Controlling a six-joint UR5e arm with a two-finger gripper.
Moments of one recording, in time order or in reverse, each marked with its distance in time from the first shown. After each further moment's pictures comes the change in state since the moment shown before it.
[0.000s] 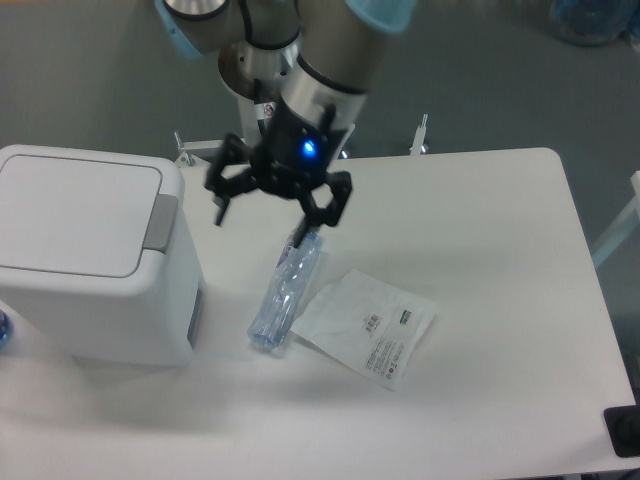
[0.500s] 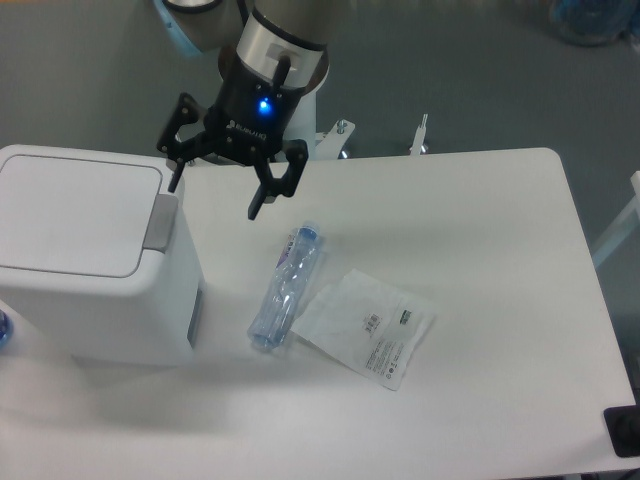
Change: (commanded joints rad) arm -0.038 0.008 -0.097 0.141 0.011 -0.006
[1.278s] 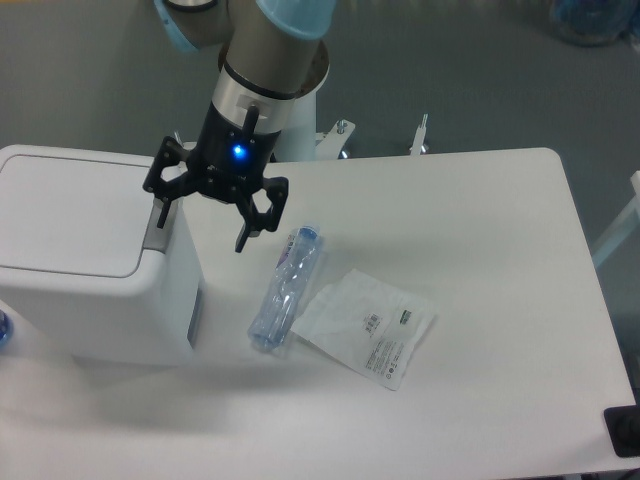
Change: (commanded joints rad) arm -0.052 -0.051 -0.008 0.038 0.075 -0.012
